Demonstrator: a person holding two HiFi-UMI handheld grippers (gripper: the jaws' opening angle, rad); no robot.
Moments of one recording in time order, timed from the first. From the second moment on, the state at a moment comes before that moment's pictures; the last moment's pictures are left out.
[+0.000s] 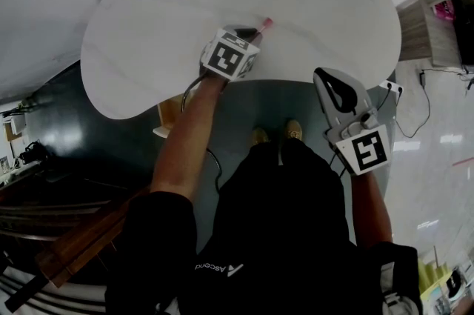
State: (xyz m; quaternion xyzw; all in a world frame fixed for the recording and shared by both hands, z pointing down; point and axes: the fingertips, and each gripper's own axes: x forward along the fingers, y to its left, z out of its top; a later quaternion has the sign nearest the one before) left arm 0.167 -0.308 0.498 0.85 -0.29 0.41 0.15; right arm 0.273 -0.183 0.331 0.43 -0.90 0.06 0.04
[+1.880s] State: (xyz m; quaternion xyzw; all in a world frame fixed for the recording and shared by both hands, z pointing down) left arm -0.146 -0.025 0.318 0.72 -0.69 0.06 0.06; right arm -0.053 -0.062 0.294 0.11 -0.99 0.00 0.05
